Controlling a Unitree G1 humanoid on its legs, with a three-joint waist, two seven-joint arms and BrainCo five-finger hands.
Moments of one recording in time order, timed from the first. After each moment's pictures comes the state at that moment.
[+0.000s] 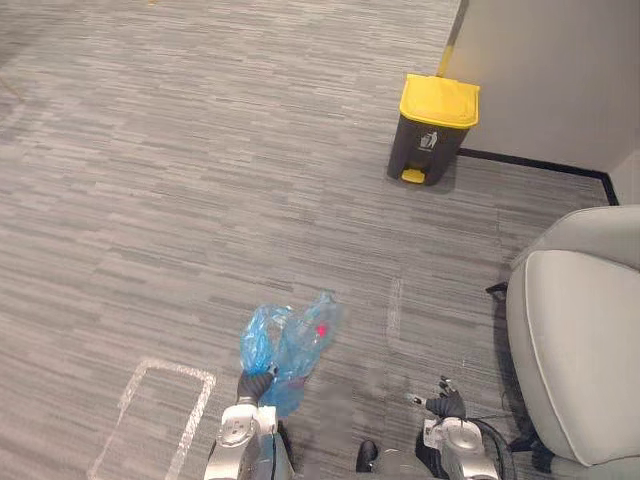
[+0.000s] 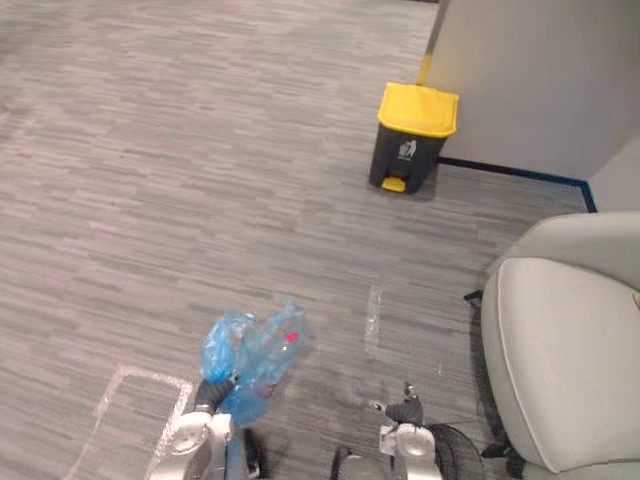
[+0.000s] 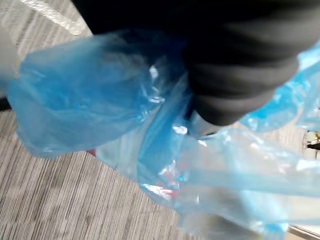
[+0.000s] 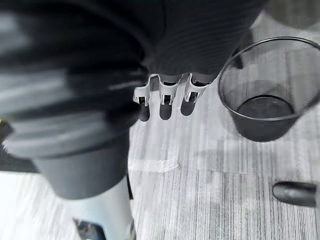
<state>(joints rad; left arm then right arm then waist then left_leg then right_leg) 0.13 0.02 -0.03 0.57 -0.10 -0.07 0.11 0.05 -0.03 -0.18 0.81 -0.07 -0.02 -0.20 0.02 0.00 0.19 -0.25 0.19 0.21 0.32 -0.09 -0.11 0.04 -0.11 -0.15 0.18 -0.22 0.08</state>
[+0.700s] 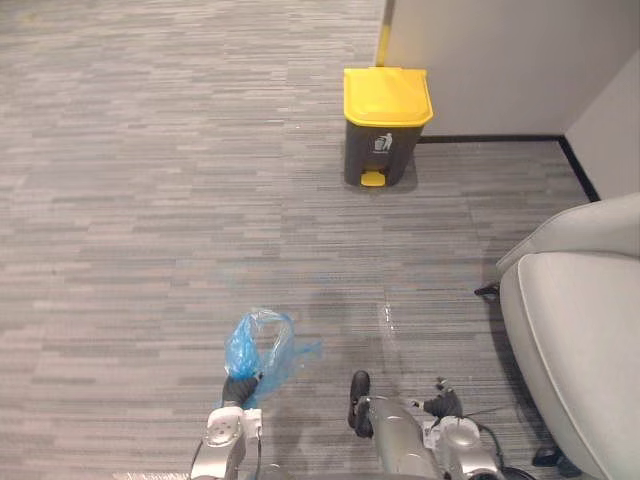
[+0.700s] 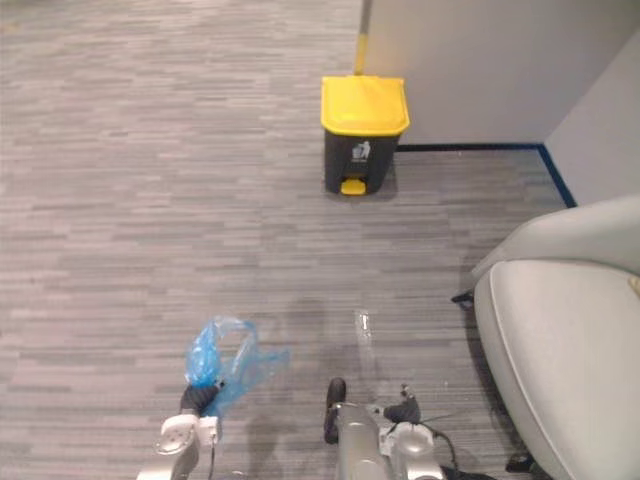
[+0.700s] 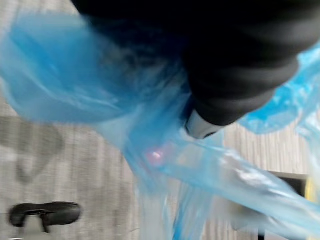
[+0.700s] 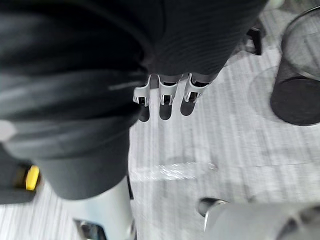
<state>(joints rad) 0.07 0.06 -0.03 0.62 -0.12 -0.07 0.13 -0.01 -0.09 -0.14 0.85 -0.08 -0.02 -0.20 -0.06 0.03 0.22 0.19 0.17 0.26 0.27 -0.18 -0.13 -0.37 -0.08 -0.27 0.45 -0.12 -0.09</state>
